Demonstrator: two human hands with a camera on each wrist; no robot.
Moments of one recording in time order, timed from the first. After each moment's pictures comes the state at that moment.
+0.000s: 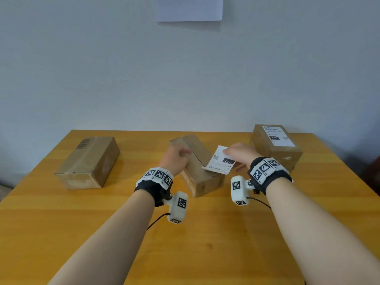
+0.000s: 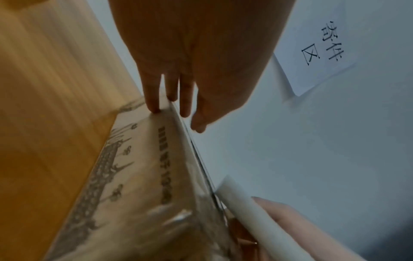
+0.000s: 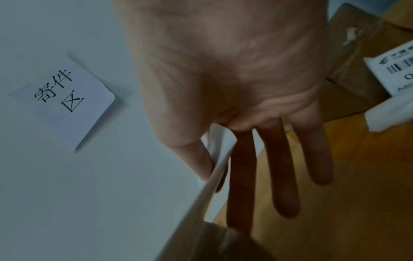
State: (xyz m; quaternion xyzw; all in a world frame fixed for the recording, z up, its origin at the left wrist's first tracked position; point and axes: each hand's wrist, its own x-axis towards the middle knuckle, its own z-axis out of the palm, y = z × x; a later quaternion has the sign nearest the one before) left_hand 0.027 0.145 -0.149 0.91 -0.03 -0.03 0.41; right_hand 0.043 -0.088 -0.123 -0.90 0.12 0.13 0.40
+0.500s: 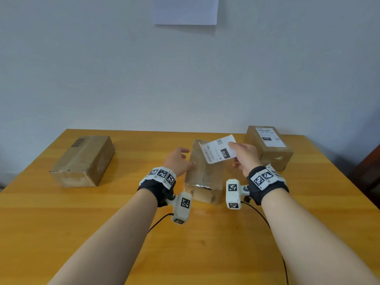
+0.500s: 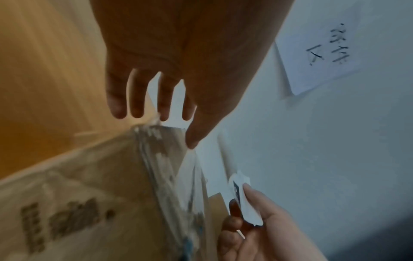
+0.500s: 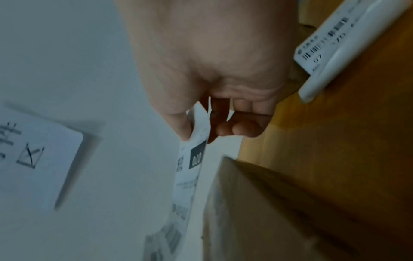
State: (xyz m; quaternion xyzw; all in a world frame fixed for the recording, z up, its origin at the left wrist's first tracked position) left_hand 0.021 0.122 -0.153 0.86 0.01 -0.08 0.50; right_hand 0.027 -0.106 -0.142 -0.73 0.21 -0.05 0.65
